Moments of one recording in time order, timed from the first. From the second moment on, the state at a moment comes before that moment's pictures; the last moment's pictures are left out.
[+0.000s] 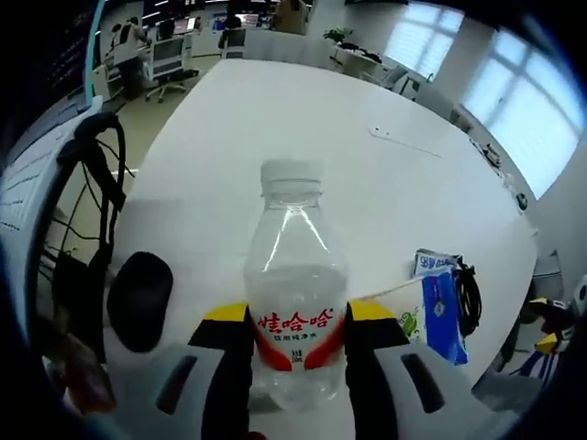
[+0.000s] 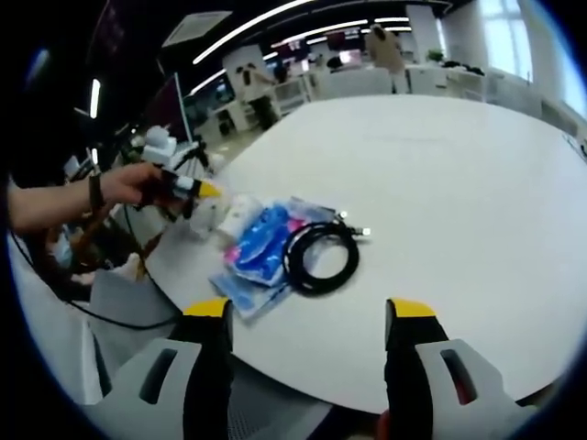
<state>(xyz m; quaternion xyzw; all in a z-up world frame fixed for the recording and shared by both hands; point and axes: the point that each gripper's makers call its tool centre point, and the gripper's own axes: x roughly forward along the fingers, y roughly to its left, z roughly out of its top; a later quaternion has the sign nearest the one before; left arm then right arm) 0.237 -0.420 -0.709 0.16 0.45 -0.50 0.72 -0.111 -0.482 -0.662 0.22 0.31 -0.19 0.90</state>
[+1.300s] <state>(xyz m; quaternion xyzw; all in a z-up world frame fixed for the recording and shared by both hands) 0.211 -0.372 -0.695 0.23 0.33 -0.52 0.76 -0.109 -0.473 -0.664 0.22 0.31 -0.19 0.91</state>
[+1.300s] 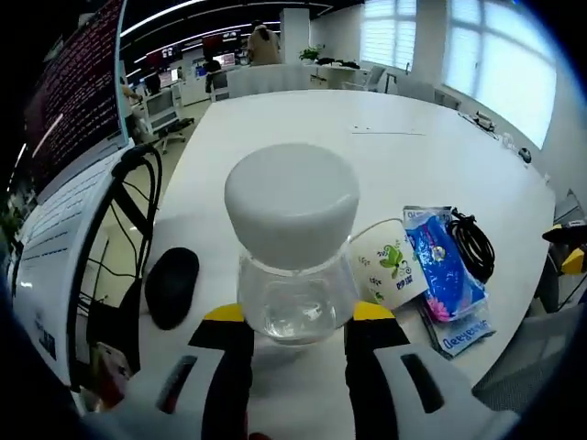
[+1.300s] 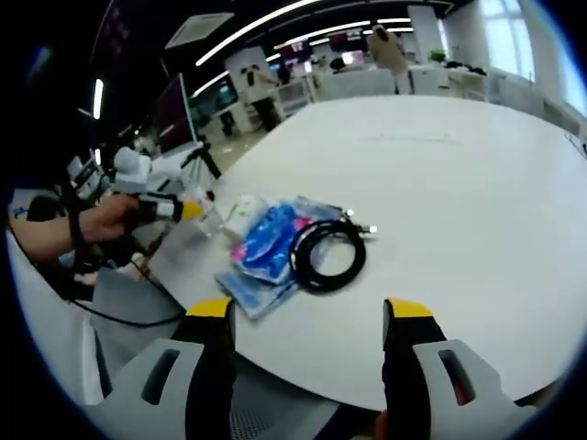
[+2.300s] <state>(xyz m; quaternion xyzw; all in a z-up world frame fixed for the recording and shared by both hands) 0.229 -0.388 -0.696 0.19 0.32 -0.49 0.79 -0.114 -0.472 -0.664 0.23 0.31 -0.19 0.90</state>
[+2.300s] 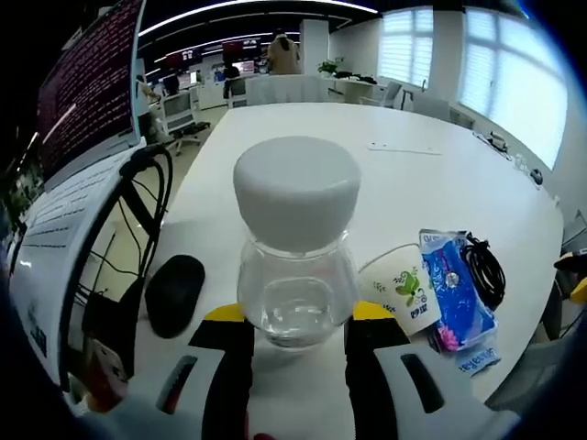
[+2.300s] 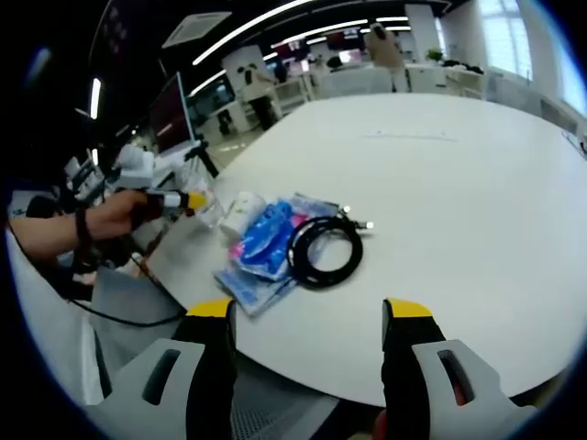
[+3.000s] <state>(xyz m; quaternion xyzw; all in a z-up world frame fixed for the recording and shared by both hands) 0.255 -0.417 -0.695 0.16 0.33 -0.47 0.80 -0.117 -0.473 -0.664 0.23 0.32 -0.20 0.90</state>
